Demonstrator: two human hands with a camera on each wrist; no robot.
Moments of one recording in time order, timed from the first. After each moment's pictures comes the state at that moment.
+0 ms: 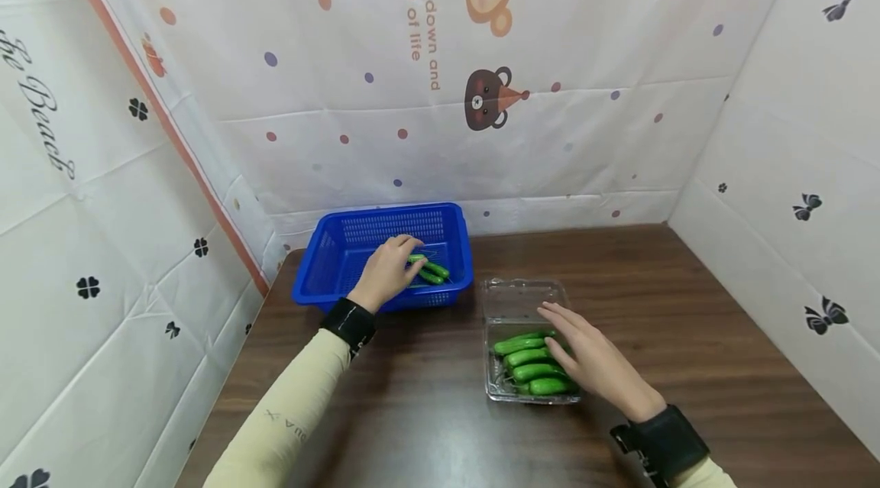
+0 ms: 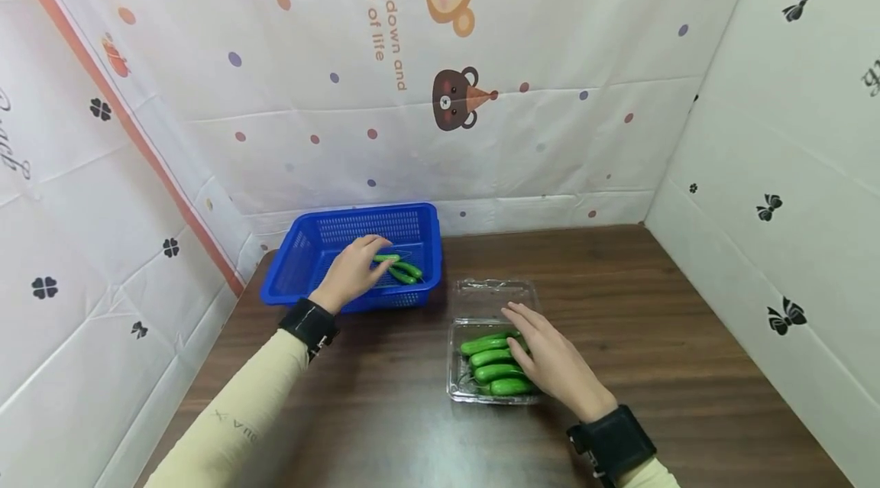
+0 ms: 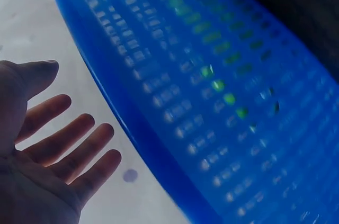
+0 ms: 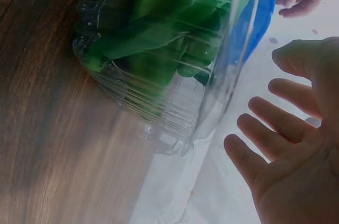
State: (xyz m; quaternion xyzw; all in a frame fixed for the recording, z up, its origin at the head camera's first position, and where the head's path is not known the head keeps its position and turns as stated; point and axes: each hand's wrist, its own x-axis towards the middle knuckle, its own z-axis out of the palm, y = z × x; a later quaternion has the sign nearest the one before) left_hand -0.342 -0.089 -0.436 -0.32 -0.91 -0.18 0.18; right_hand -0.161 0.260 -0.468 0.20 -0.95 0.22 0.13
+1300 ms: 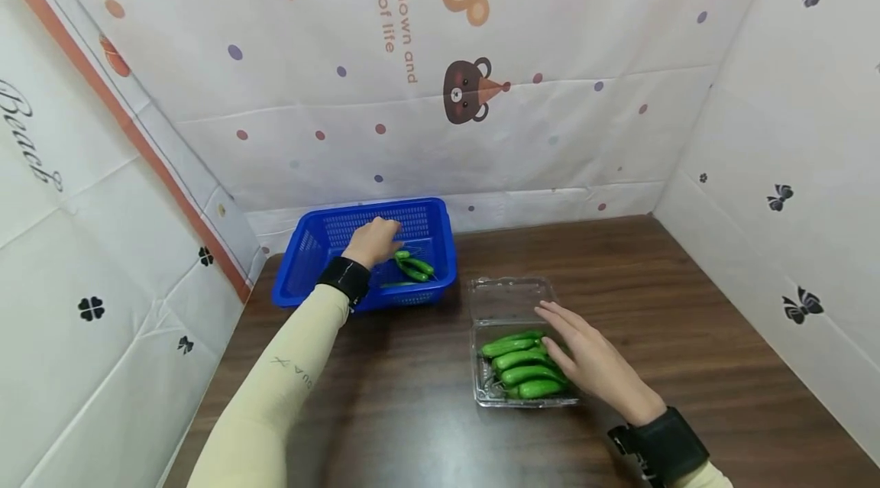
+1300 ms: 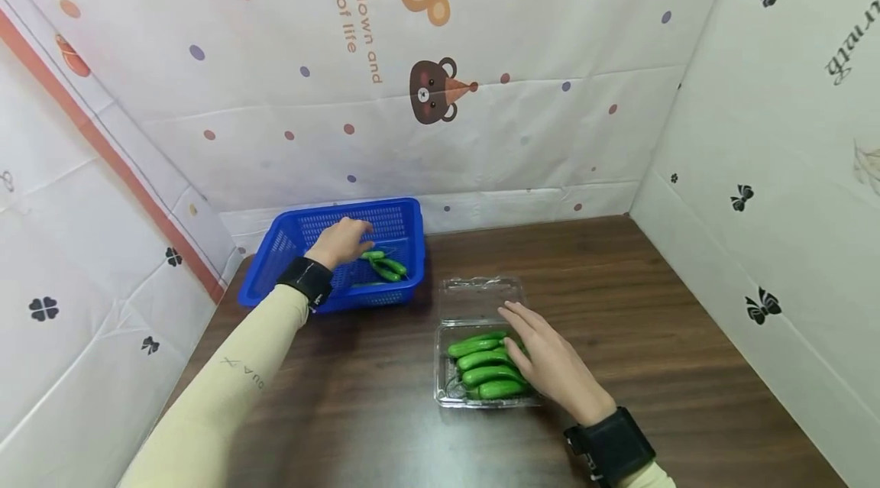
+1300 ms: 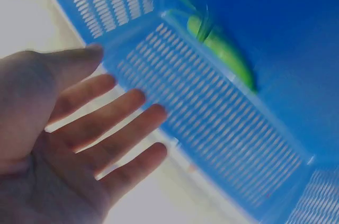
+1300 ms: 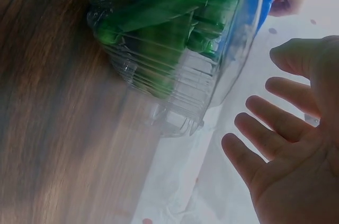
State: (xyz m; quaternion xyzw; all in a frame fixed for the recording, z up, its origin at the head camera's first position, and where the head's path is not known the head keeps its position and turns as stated) left_hand -0.406 -0.070 -0.412 -0.24 -0.97 -0.07 0.00; right_hand -0.158 0.278 -0.475 0.19 -0.95 0.21 0.15
